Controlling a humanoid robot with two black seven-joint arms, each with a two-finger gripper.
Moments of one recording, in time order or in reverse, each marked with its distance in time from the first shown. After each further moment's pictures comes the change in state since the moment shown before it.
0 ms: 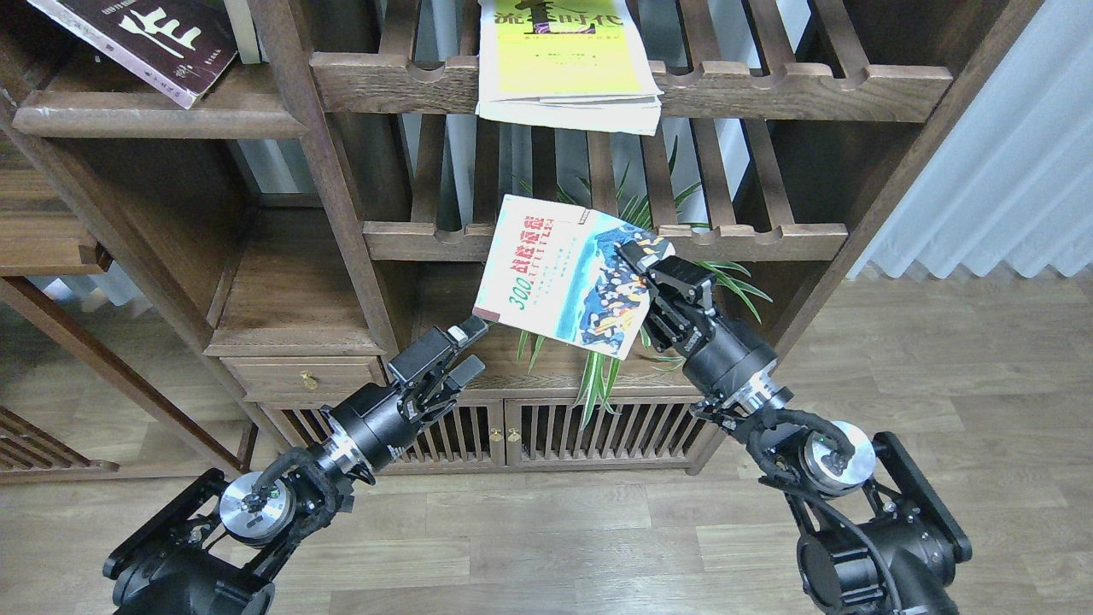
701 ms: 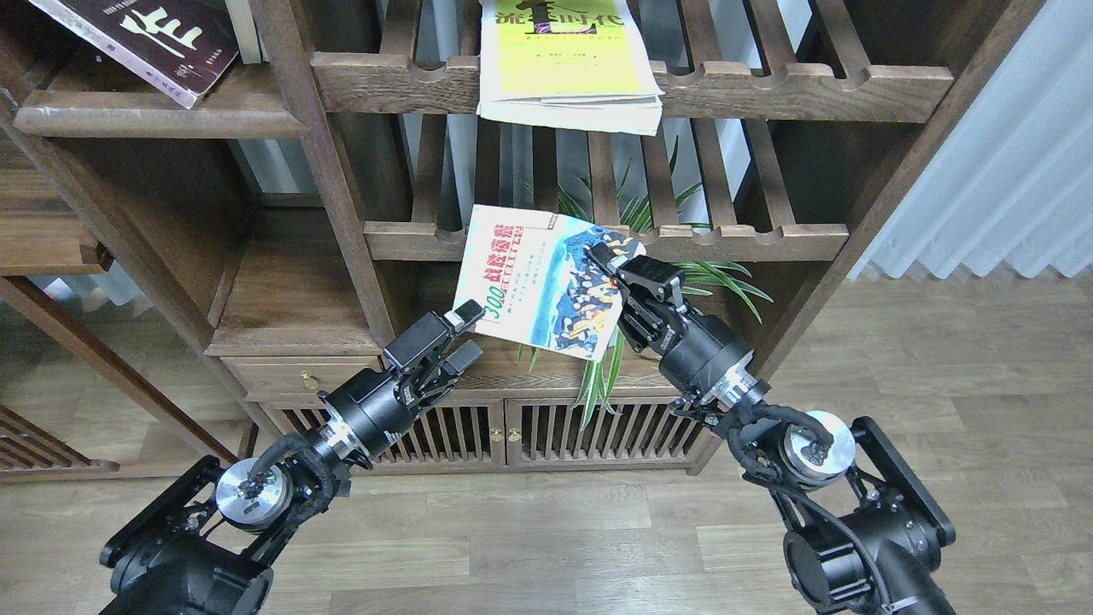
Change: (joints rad) left arm -0.018 0.000 -0.046 0.003 0.000 0.000 0.008; right arm 0.032 0.000 -0.081 0.036 0.001 -0.051 0.036
